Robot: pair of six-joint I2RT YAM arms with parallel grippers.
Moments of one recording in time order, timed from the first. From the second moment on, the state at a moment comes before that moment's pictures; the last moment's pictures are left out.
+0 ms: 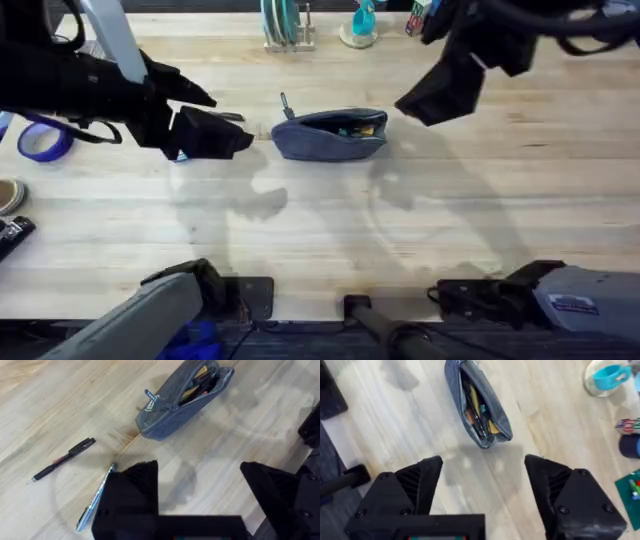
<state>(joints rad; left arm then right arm) 0.32 1.21 1.23 -1.40 0.74 0.95 0.46 1.45 1.75 -1.38 -0.25 -0.62</state>
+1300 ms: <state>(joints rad) 0.32 1.21 1.23 -1.40 0.74 0.95 0.46 0.96 1.18 -1.16 -0.11 -0.42</state>
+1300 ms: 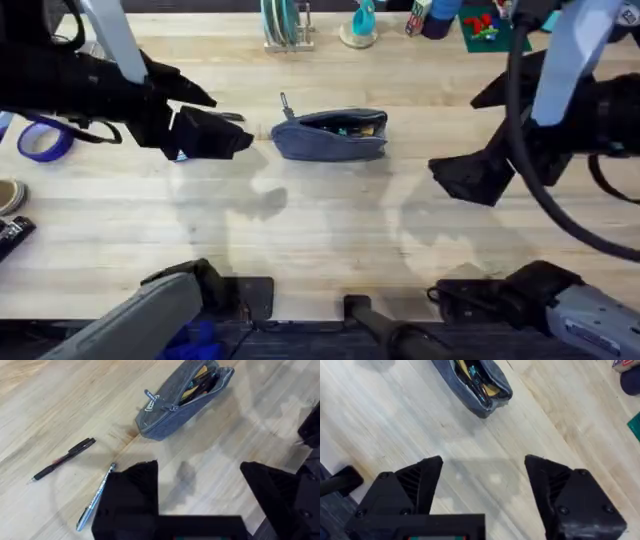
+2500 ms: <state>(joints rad) 0.32 1.21 1.23 -1.34 0.41 1.07 0.46 0.96 1.18 -1.16 -0.11 -0.42</state>
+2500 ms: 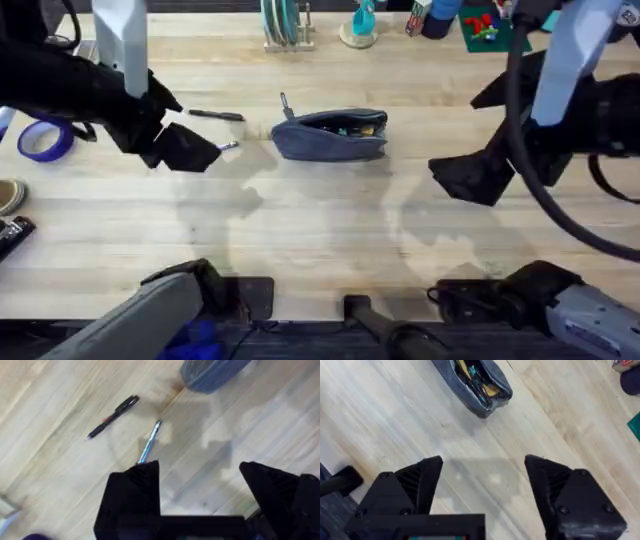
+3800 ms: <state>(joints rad) 0.32 1.80 1.23 -1.14 0.18 1.28 0.46 0.96 1.18 -1.17 -0.11 -0.42</state>
